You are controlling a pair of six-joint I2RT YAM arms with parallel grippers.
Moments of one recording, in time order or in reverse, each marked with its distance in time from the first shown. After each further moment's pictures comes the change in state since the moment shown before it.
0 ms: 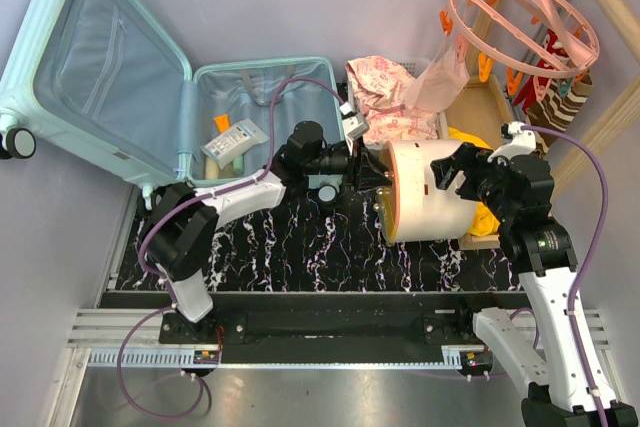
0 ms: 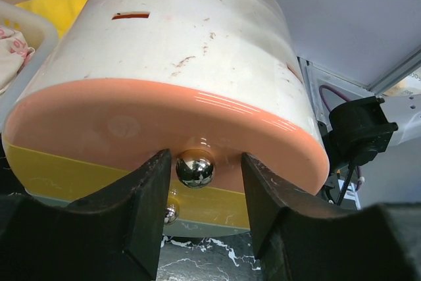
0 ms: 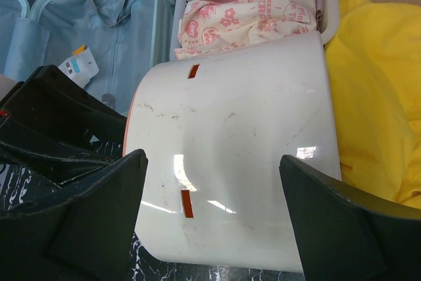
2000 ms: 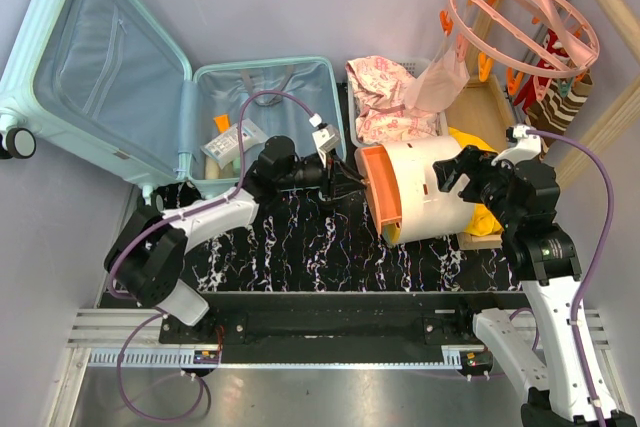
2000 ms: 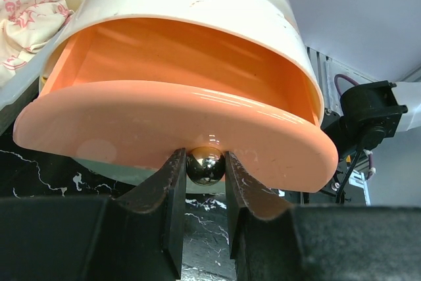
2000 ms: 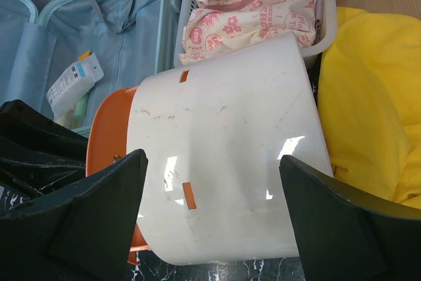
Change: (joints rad) left arm 0.053 -0.218 -0.252 0.015 -0.059 0.034; right arm 0.000 -0.035 0.002 -0.005 0.004 -0.007
